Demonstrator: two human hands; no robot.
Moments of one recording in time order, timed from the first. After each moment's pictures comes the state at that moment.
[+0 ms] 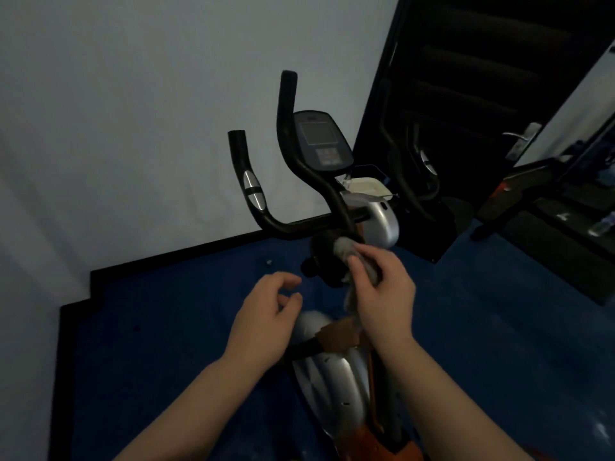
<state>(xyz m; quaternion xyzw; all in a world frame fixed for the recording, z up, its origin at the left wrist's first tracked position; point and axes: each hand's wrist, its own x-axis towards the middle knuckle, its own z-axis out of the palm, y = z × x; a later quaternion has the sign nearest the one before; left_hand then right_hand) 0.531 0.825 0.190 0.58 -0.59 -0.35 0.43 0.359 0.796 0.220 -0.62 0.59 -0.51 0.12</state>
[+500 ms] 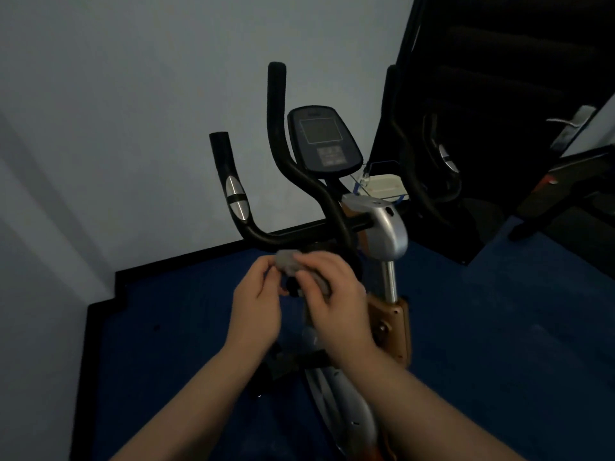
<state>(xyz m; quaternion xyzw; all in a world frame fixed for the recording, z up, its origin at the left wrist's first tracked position) 0.498 0.769 0.197 0.58 -0.48 -0.36 0.55 0.374 0.760 0.213 -0.71 0.46 -0.47 0.25</state>
